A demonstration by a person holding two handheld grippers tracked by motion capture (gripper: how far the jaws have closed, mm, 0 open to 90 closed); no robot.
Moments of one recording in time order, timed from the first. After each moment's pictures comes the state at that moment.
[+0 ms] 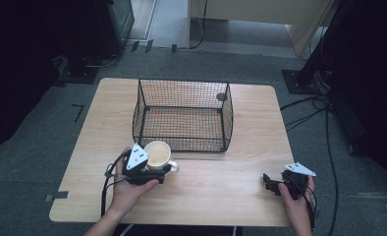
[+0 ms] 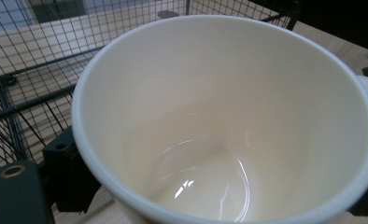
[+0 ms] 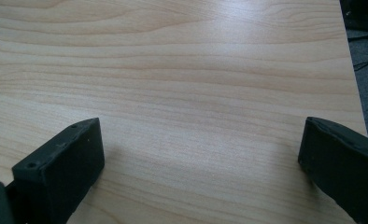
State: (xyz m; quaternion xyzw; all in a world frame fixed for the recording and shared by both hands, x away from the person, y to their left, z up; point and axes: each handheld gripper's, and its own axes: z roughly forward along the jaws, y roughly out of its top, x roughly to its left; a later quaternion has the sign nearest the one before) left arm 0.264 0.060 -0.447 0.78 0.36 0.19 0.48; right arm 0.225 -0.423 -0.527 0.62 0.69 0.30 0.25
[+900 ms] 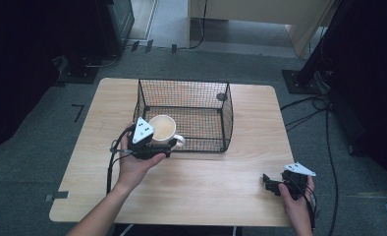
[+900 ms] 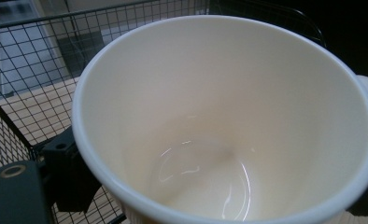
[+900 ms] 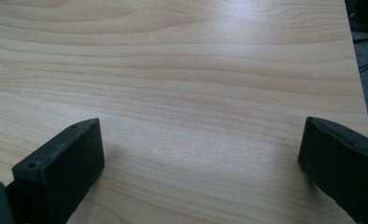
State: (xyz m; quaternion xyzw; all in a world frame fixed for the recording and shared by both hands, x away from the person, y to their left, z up) left arm 0.312 0.038 -0.402 0.76 0.36 0.22 0.50; right arm 0.225 -0.423 -0.527 0.61 0.69 0.30 0.24
